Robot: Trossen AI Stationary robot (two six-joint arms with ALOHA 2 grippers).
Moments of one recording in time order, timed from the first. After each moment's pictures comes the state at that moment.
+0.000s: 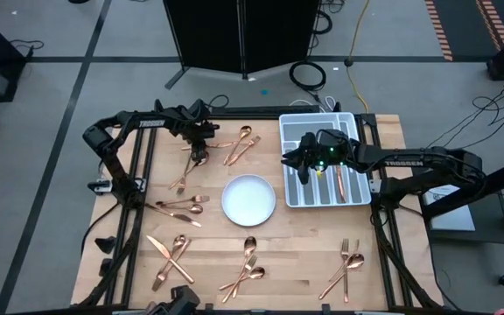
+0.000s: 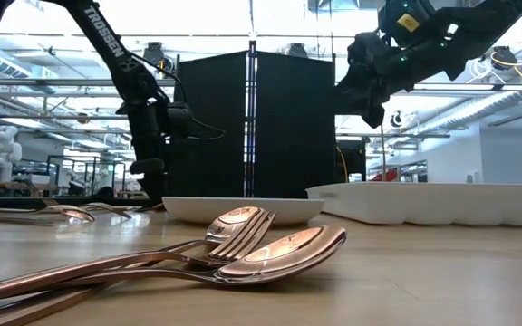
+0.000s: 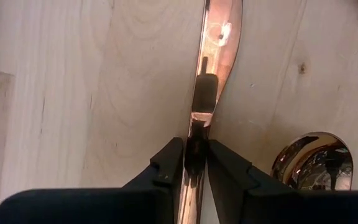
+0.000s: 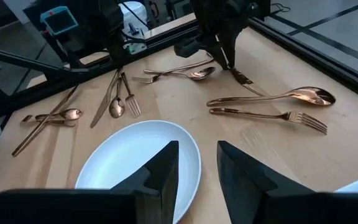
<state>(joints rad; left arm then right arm) 0.83 1.77 0.95 -0.50 0.12 0.61 -0.33 1.20 0.61 0.21 -0.17 0.28</state>
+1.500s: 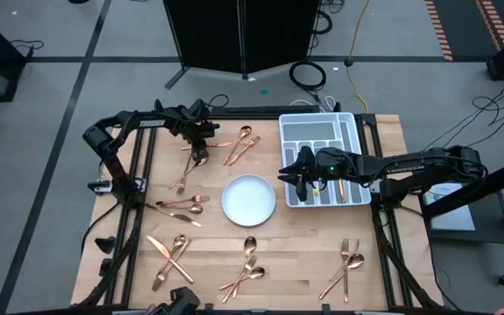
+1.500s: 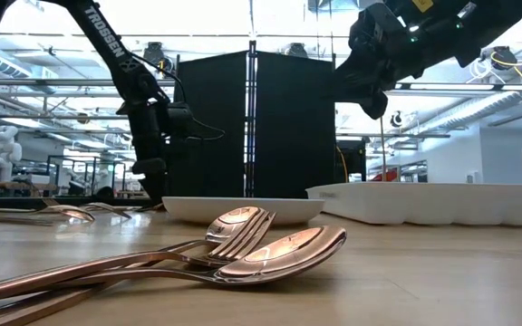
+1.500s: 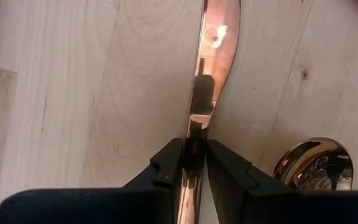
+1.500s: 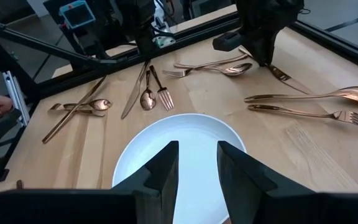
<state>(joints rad) 0.82 1.77 0.95 -0.50 0.13 0.58 -0.11 1.20 0.61 0.23 -0.02 0.33</state>
